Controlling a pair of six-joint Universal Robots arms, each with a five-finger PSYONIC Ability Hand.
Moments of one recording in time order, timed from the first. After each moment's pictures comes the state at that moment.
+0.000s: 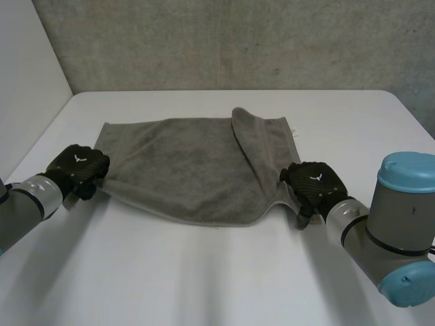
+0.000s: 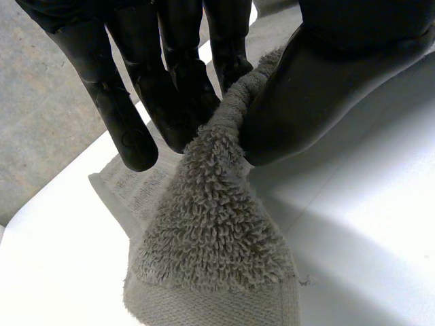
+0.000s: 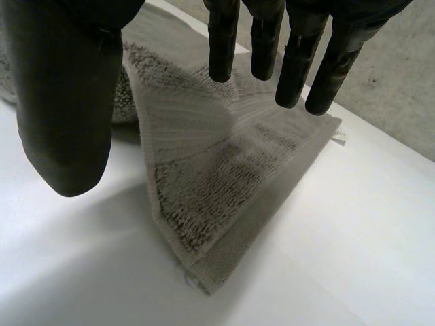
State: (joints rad) left arm 4.72 -2.01 -1.67 3.30 -1.12 3.74; right arm 1.96 -1.11 1.70 -0.22 1.42 2.85; left_hand 1.25 1.33 1.33 1.35 1.12; right_hand 0.35 0.34 0.33 0.33 0.16
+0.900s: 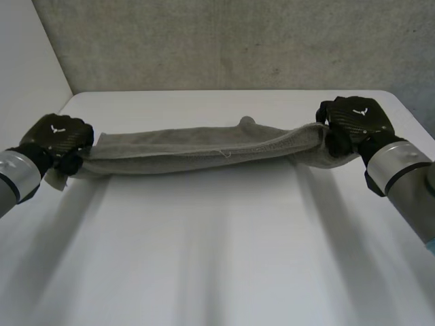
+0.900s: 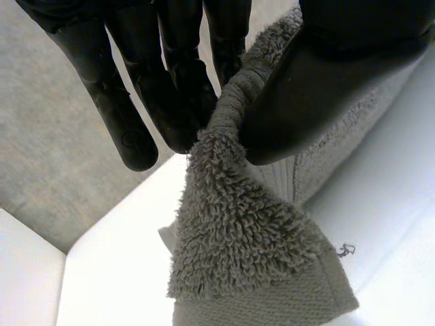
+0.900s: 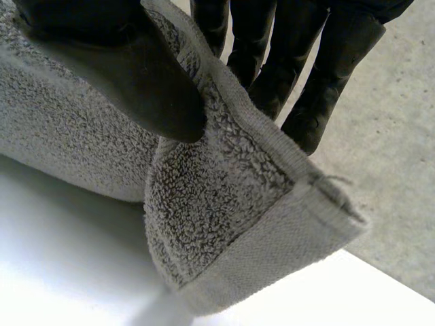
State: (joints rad) left arm 4.73 -1.79 -1.67 3.24 -1.12 3.63; right arm 1.83 -1.34 1.61 -0.20 1.33 2.98; left_hand 1.25 1.33 1.33 1.35 1.12; right_hand 1.31 1.29 1.34 1.33 1.16
